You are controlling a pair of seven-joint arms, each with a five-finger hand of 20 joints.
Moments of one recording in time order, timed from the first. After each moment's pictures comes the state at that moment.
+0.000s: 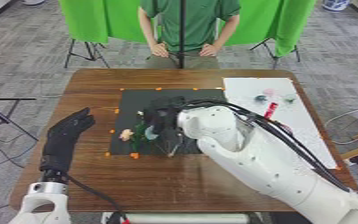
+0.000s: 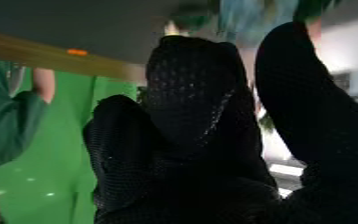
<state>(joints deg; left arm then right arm) 122.4 -68.8 -96.8 -115.1 61.7 6.0 15.3 -55.8 -66.7 36.2 -95.7 -137.8 -25.8 4.4</state>
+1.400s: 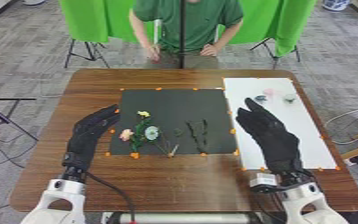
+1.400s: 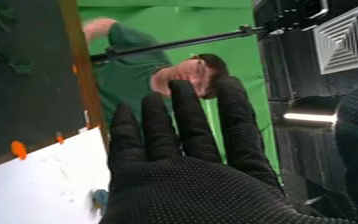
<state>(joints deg) 121.6 -70.0 -91.8 -118.8 70.1 1.0 15.0 -122.6 -73.6 92.1 -119.4 -66.3 -11.2 -15.2</state>
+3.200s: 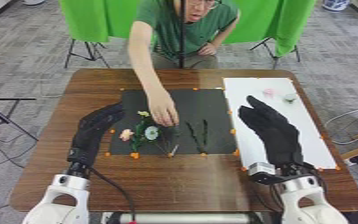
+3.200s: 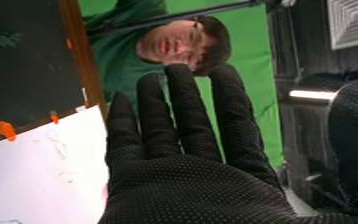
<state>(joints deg) 119.4 -70.6 -90.7 -118.7 71.4 0.4 14.0 -120.8 -68.9 88.3 -120.0 -61.8 0.6 -14.0</state>
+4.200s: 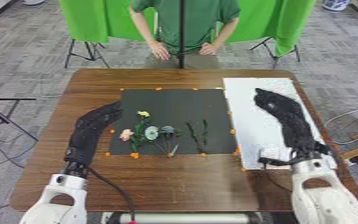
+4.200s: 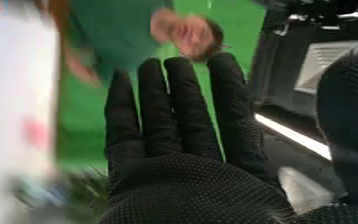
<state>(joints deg) 119.6 -70.7 -91.7 -118.6 70.9 0.3 13.6 -111.5 -54.4 85.2 -115.1 -76.5 19.2 -14.0</state>
